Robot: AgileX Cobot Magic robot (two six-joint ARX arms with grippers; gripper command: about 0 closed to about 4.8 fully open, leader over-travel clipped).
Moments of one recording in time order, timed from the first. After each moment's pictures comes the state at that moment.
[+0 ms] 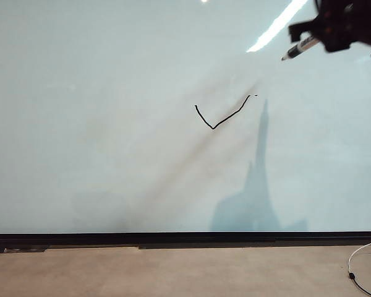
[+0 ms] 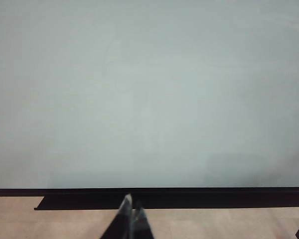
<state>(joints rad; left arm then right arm) 0.00 0.00 0.00 -0.04 0.00 -0.01 0.55 1.09 0.26 1.14 0.32 -0.35</state>
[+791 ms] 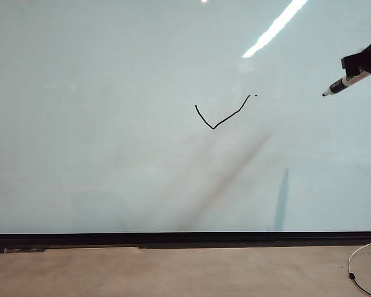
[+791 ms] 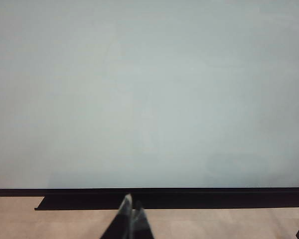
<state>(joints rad) 0.00 0.00 0.00 -0.04 0.00 -0.01 0.54 0.82 0.07 0.93 0.40 -0.32</state>
